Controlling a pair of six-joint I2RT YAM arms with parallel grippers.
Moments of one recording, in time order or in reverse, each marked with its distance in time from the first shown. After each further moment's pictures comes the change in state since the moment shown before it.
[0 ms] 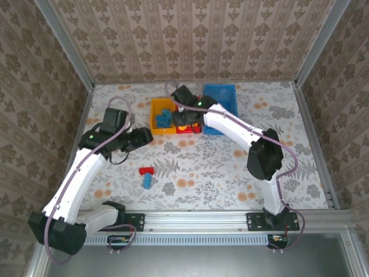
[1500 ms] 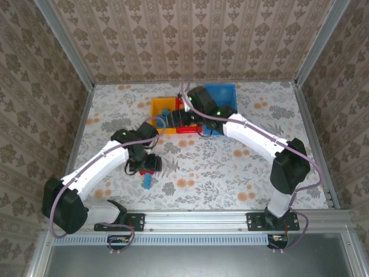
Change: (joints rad) left arm -0.250 0.156 -0.159 -0.265 -0.166 0.080; right arm 0.018 -0.357 -0.514 0.442 -0.332 -0.012
